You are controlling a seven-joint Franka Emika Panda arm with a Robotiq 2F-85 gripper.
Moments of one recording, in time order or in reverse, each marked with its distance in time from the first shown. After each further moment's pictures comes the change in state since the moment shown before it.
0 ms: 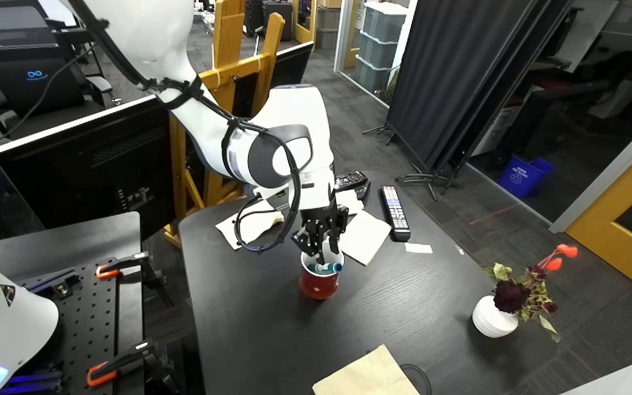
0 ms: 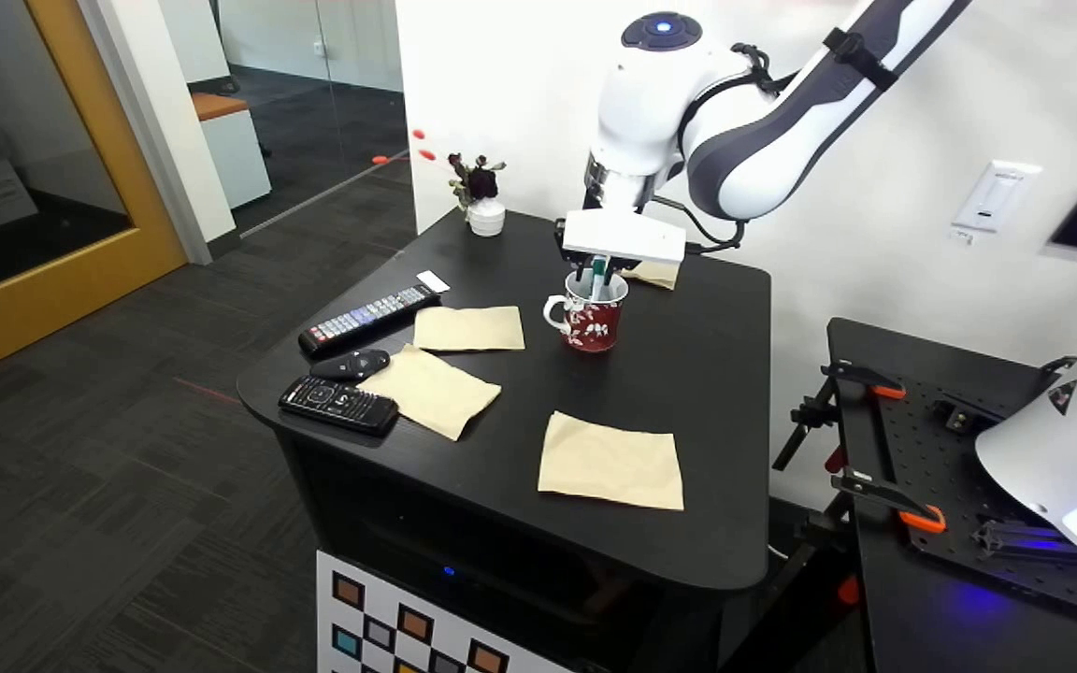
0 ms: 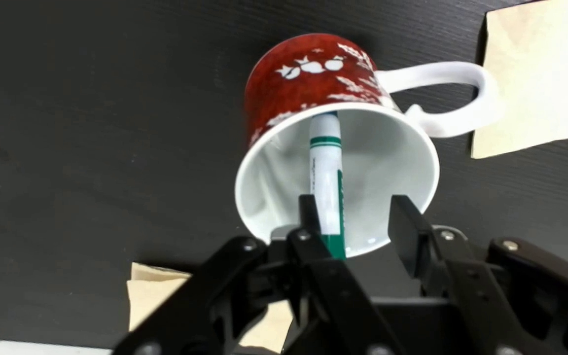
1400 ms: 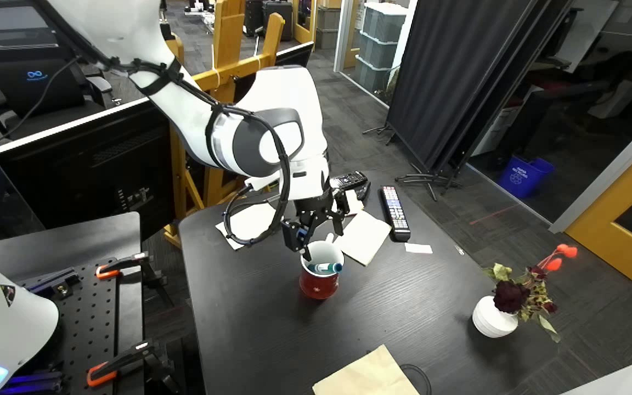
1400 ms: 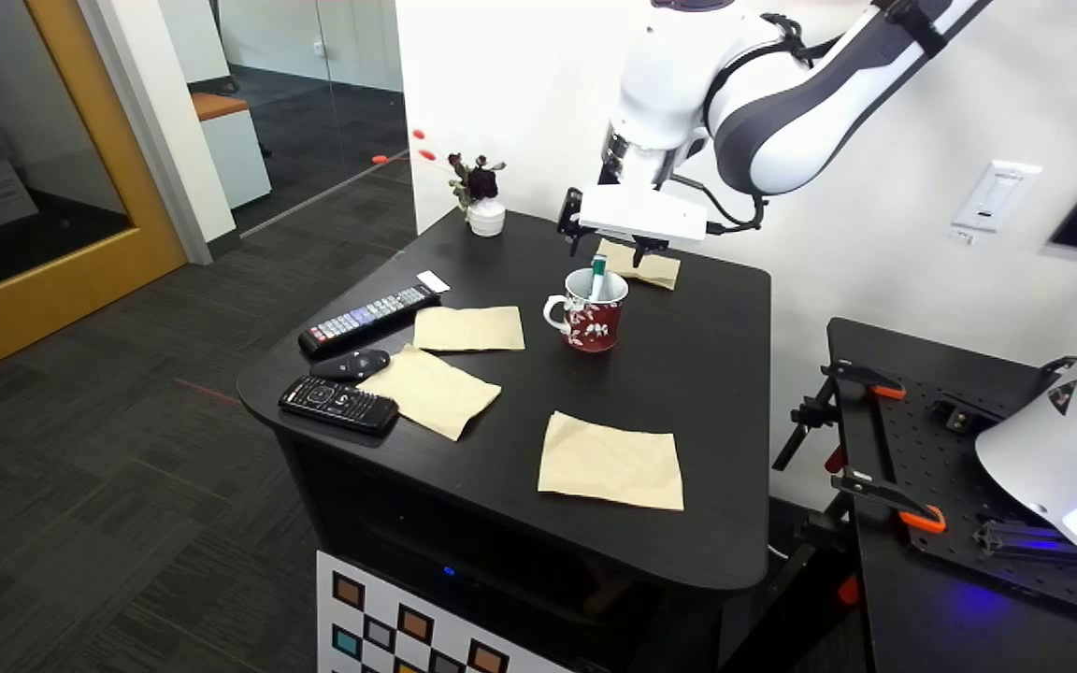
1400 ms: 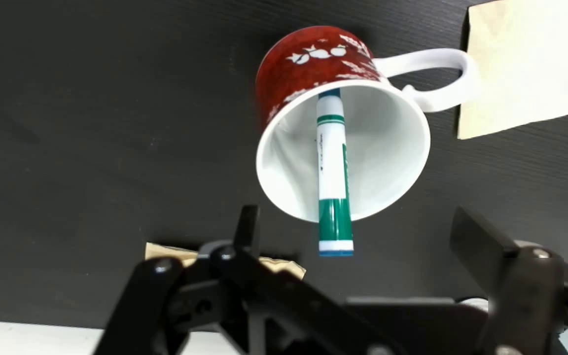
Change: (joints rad) arm -0.070 -0.105 0.063 -0.064 -0.037 -0.012 0.008
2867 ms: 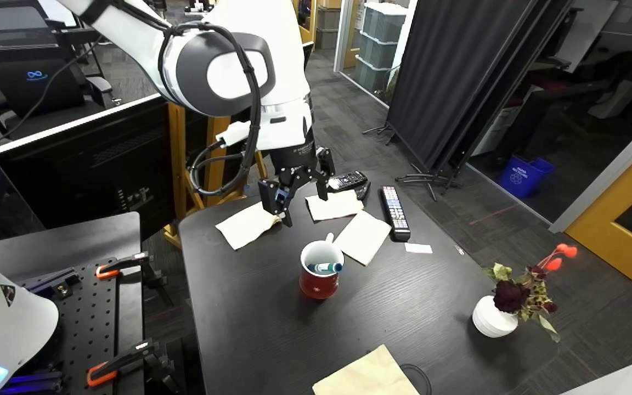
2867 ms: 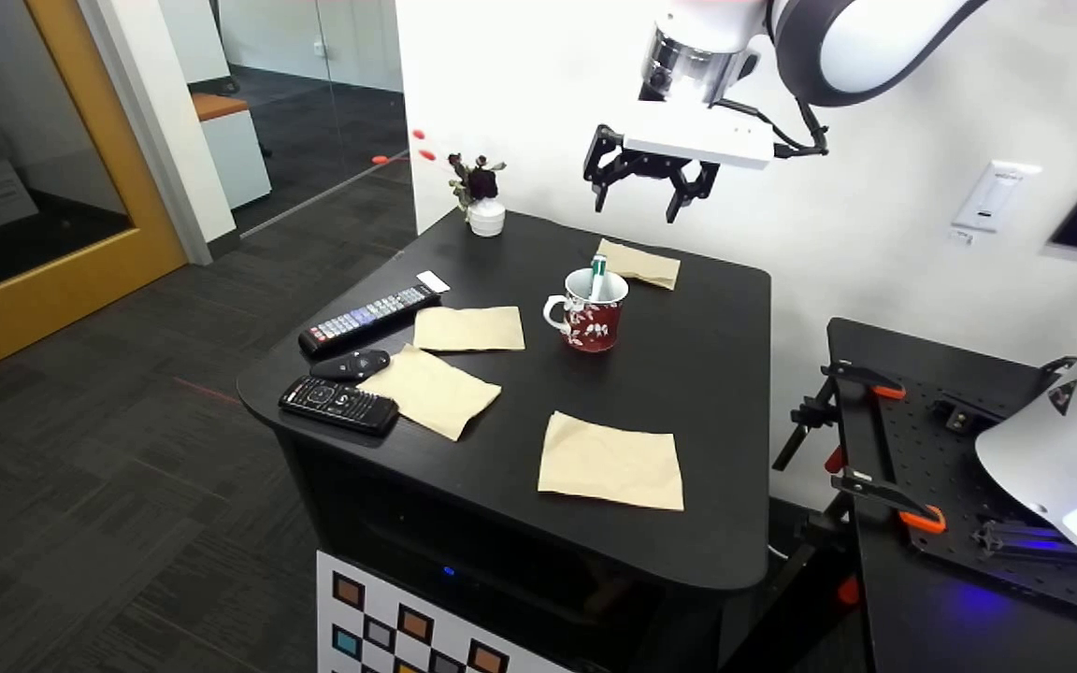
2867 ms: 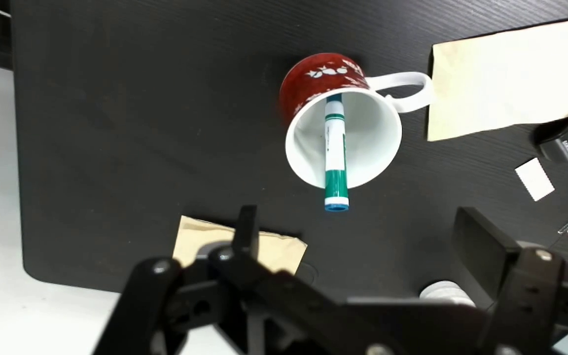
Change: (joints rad) arm -0.121 -0.277 0.178 -0.098 0.194 -0.174 -0.212
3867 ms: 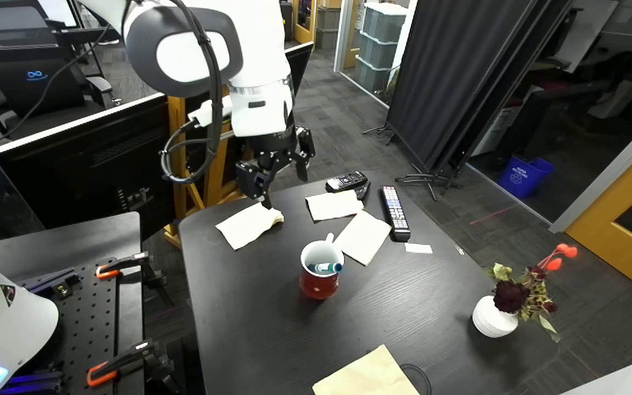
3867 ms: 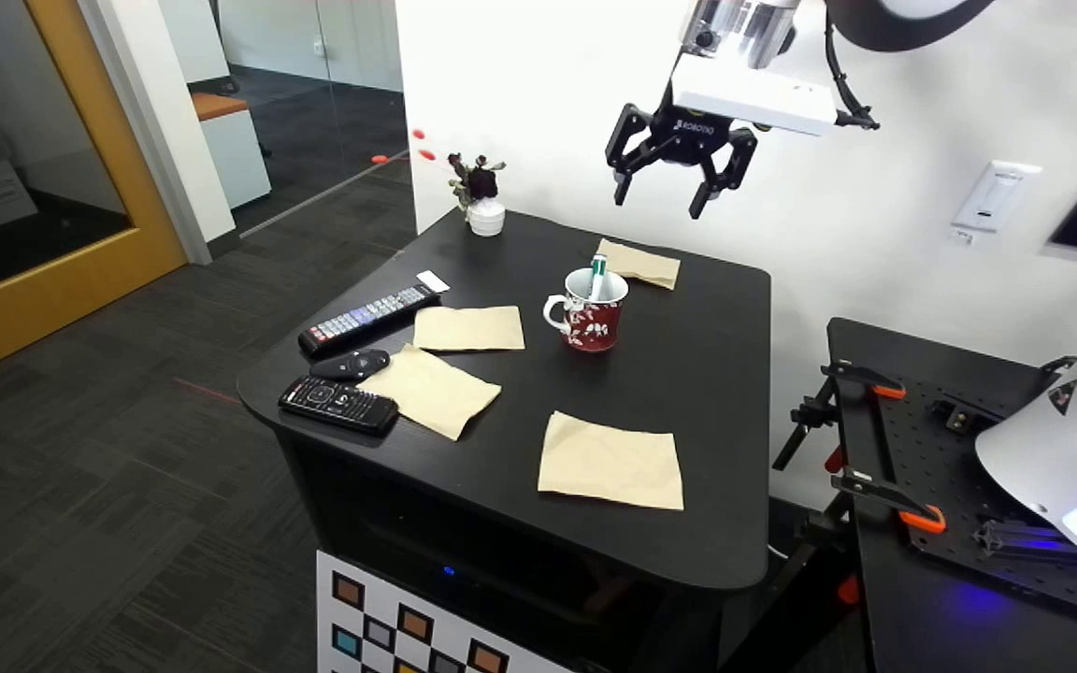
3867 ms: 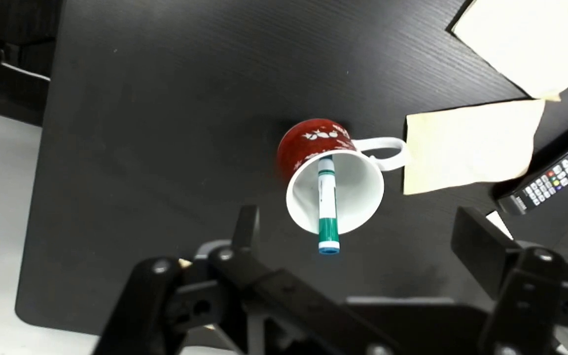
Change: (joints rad) arm -0.021 -0.139 0.050 -0.085 0.281 -0.027 -0.254
